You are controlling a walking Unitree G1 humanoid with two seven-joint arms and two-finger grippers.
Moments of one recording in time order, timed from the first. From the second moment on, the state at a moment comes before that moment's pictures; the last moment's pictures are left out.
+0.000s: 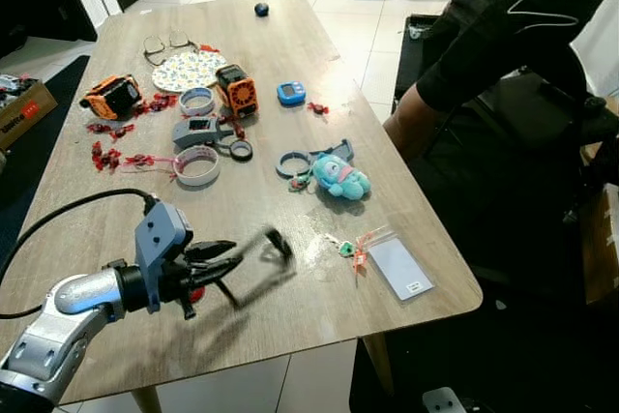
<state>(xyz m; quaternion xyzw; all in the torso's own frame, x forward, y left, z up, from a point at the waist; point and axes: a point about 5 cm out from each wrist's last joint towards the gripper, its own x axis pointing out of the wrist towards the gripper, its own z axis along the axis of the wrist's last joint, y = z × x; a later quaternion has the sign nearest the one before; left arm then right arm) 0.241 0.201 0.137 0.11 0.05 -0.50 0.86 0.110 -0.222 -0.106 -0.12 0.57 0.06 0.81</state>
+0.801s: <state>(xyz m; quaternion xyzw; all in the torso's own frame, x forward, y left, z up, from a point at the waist) 0.214 0.249 0.139 0.06 0.11 -0.55 0.82 0.111 -0.234 -0.103 -0.13 0.57 0.06 0.81</state>
